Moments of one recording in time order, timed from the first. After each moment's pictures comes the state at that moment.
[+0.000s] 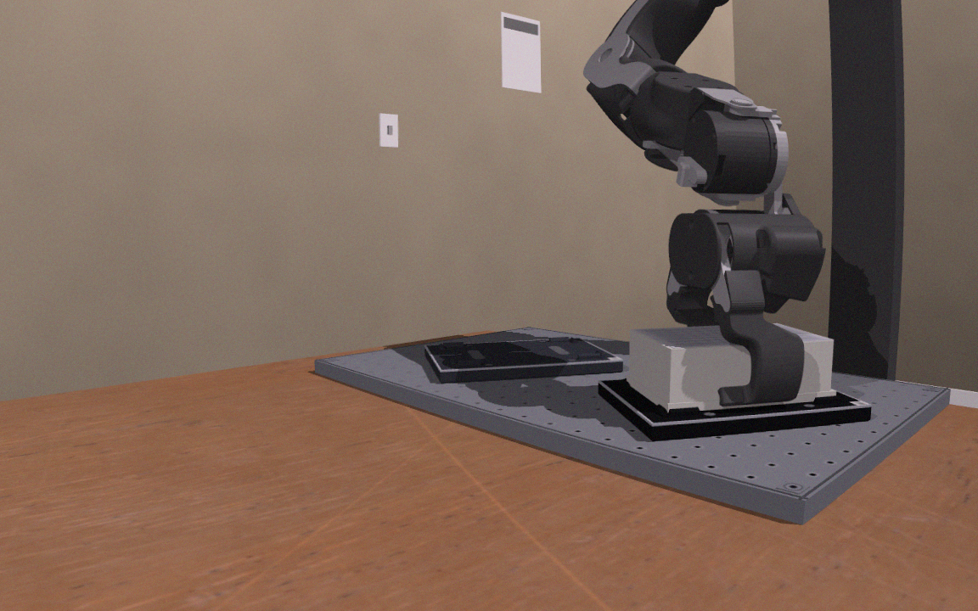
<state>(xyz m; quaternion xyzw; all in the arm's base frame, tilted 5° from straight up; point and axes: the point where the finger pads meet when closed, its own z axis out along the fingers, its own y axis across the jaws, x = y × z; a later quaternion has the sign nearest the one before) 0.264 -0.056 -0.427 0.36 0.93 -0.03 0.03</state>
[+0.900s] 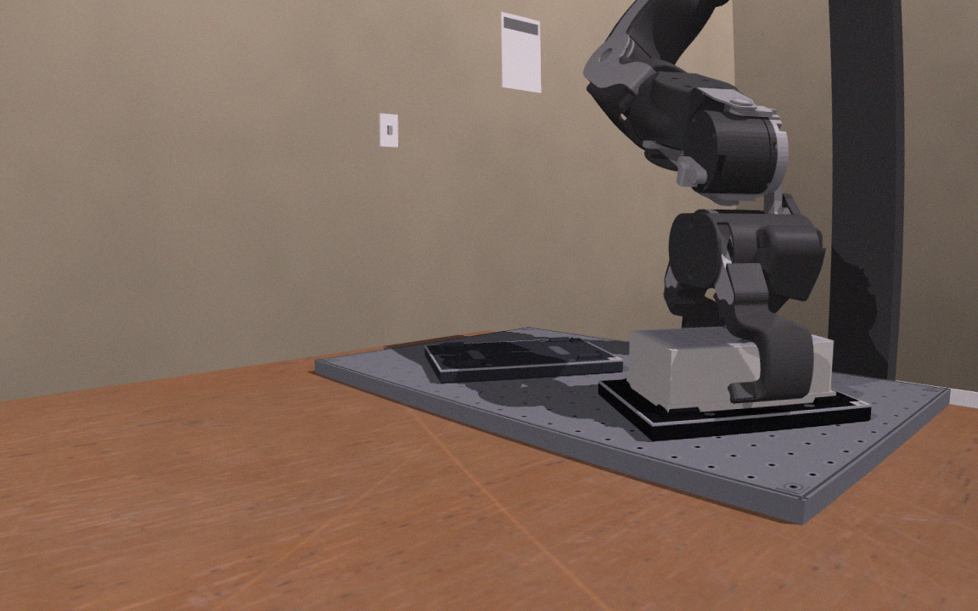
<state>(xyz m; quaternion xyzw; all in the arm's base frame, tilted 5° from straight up) 0.264 -0.055 -0.427 0.36 0.93 -0.03 0.03</state>
